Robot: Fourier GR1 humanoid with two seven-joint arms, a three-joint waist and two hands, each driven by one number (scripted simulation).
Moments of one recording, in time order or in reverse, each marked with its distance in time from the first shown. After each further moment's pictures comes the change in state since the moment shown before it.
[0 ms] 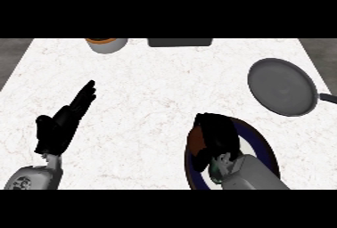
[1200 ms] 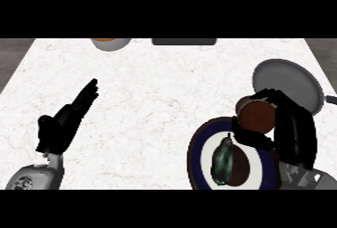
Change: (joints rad) left arm -0.010 -0.025 0.011 -0.020 -0.030 -0.032 0.011; right arm 0.210 -0.162 -0.303 -0.306 0.153 -0.489 -0.220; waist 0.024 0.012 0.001
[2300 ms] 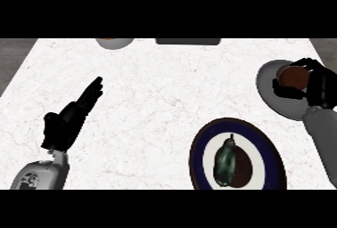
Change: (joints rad) left arm -0.026 -0.040 0.013 0.012 -0.033 -0.031 0.001; right arm -0.443 -0.064 -0.473 1.154 -0.258 -0.287 -0.801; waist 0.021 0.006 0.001
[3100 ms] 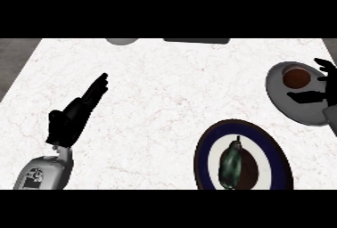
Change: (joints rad) left arm -0.036 -0.018 -0.006 0.009 -0.011 -0.018 -0.009; right arm -0.194 -0.115 -0.140 0.477 -0.062 0.158 -0.082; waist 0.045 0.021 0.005
